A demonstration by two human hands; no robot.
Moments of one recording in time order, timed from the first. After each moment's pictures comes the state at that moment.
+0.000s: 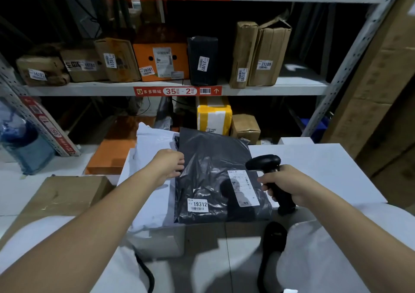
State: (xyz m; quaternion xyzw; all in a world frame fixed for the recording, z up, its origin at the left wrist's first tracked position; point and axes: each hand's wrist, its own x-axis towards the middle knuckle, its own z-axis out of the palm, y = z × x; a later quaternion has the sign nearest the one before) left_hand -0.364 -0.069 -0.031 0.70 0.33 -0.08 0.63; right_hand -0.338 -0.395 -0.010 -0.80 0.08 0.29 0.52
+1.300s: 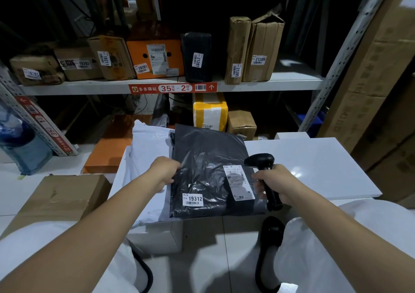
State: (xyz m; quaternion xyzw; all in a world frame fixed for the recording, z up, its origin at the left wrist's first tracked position) left_hand -0.372 -0.074 -0.066 0.74 0.37 -0.09 0.56; right_hand -0.344 -0.390 -0.037 -0.78 0.14 0.25 0.55
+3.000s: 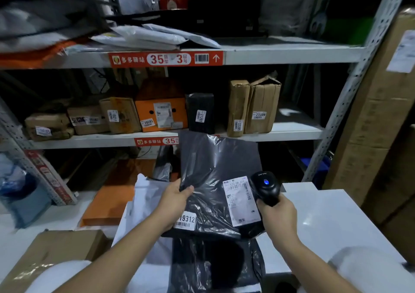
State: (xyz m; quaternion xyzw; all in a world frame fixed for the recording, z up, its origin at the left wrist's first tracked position) left_hand -0.324 -0.085 0.012 0.75 0.18 0.05 0.64; right_hand -0.305 -0.346 0.008 -0.81 0.09 -0.06 0.58
